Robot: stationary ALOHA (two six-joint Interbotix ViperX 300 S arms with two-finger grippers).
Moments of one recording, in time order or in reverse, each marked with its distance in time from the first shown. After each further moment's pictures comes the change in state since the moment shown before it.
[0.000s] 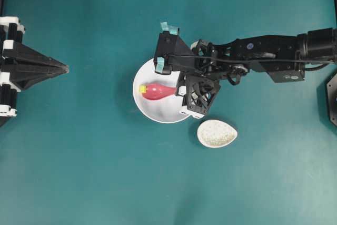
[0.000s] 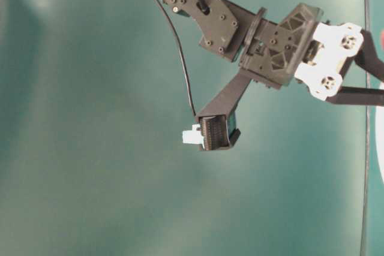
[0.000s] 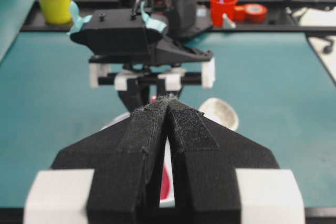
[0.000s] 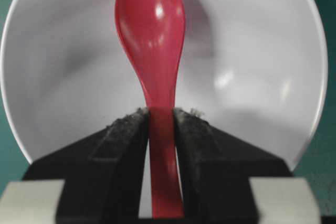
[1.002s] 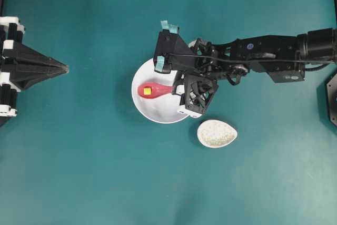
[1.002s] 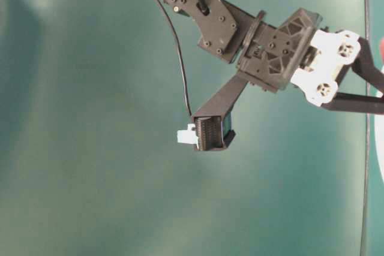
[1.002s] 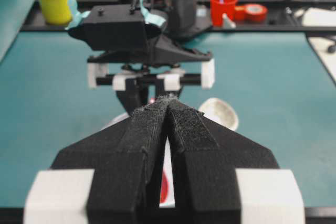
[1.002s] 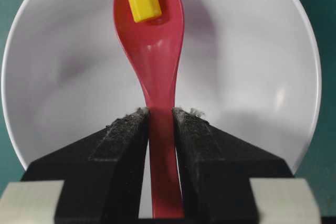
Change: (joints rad) left arm 0.002 0.000 0.000 0.000 0.000 -0.003; right arm 0.002 0.000 0.002 -0.002 -0.040 0.000
